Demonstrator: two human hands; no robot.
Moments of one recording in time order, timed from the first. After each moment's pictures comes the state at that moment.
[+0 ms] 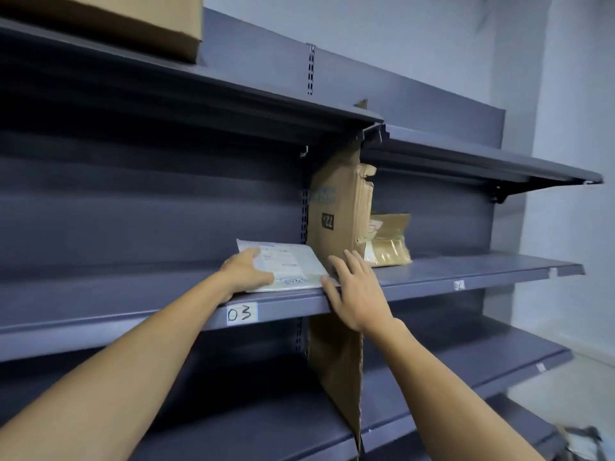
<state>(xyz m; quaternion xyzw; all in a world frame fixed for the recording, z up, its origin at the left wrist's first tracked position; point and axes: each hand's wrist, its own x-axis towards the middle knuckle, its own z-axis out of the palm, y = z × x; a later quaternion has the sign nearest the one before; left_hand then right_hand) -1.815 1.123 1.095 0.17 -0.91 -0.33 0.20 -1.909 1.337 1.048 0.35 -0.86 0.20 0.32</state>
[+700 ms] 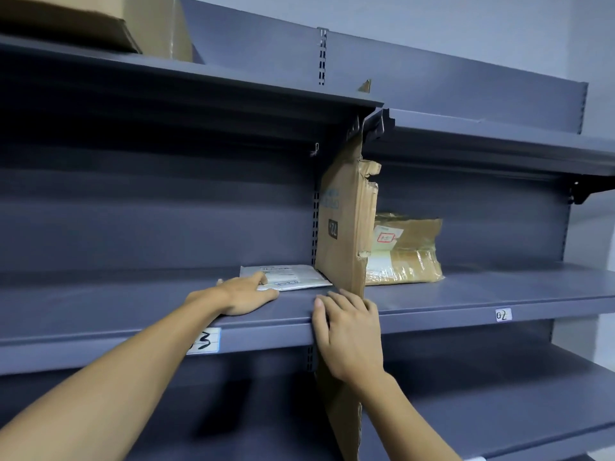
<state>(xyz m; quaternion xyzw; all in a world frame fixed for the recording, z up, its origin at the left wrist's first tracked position) -1.875 1.117 1.087 0.23 -0.97 -0.10 0.06 -1.954 1.318 1.007 0.35 -0.76 0.28 0.46</state>
